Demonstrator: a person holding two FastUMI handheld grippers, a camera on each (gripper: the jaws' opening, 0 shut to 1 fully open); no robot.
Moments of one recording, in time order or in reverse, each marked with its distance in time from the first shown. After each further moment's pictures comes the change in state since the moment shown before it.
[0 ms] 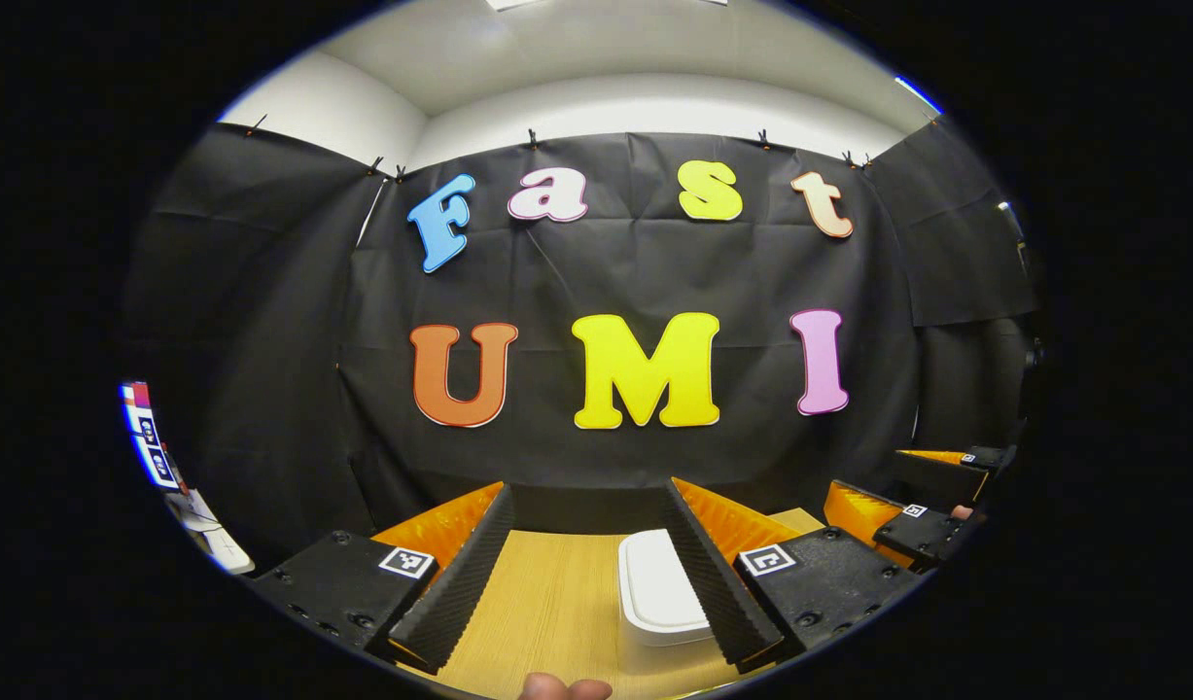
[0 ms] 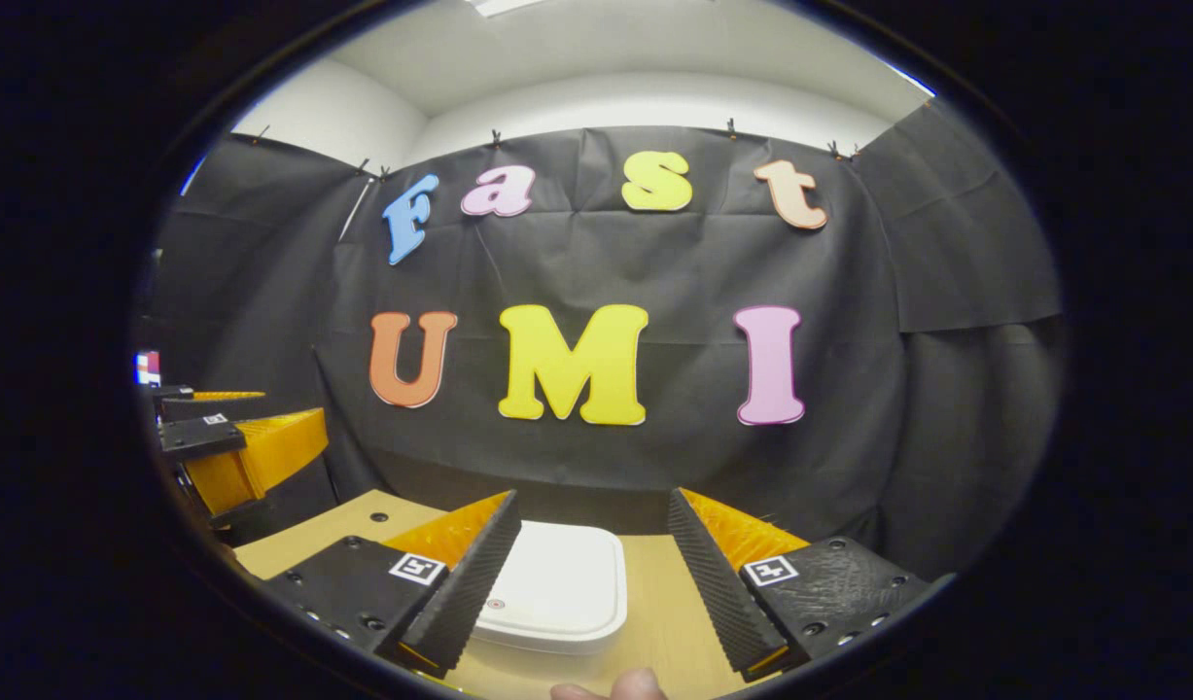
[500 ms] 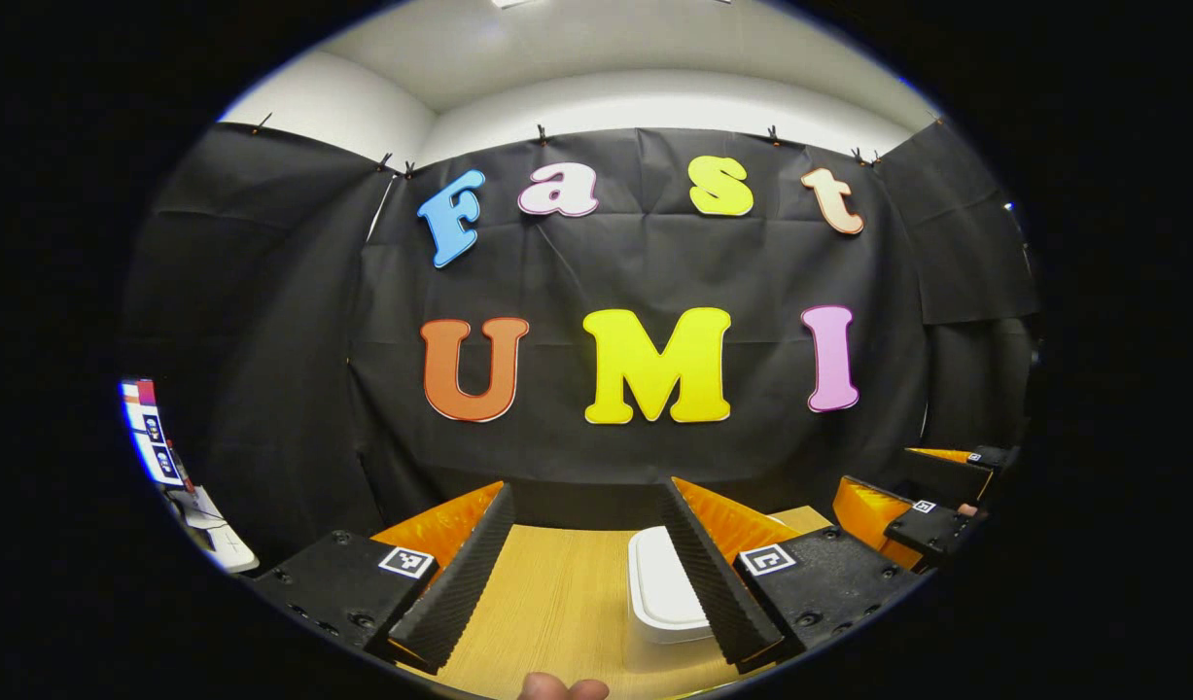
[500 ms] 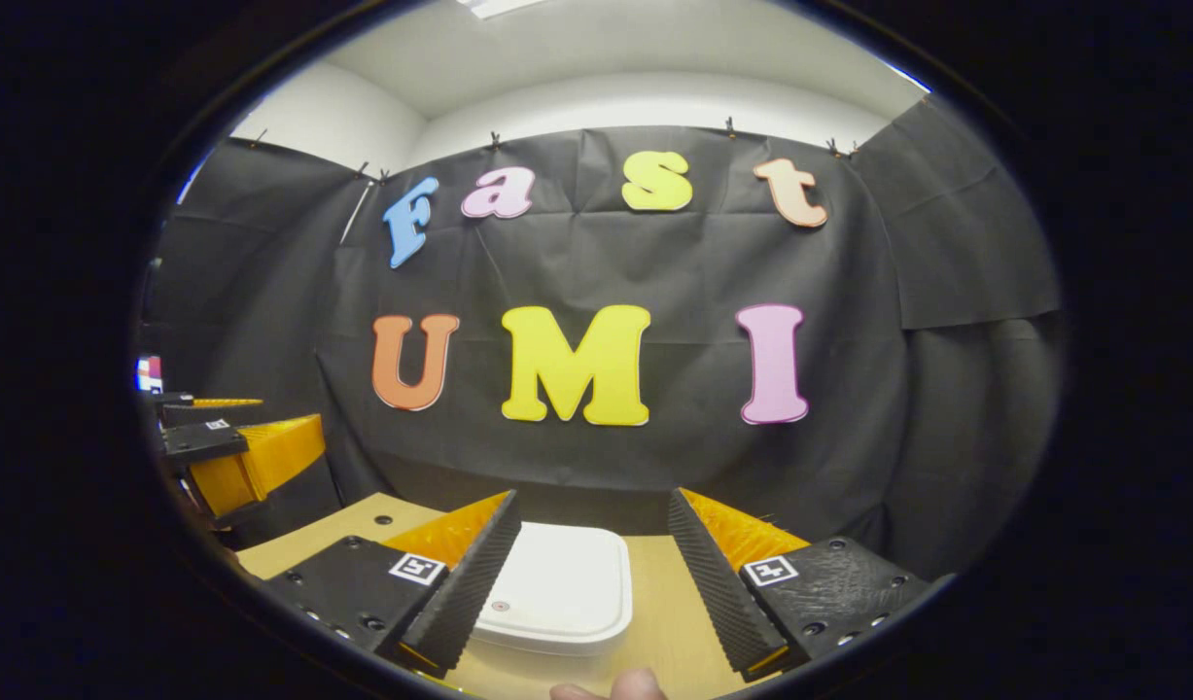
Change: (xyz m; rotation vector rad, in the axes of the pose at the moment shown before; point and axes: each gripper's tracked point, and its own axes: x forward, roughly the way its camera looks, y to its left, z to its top) left arm -0.001 0.005 -0.002 0.000 0.008 0.027; right arm 0.004 0.001 -0.002 0.015 0.005 0.013
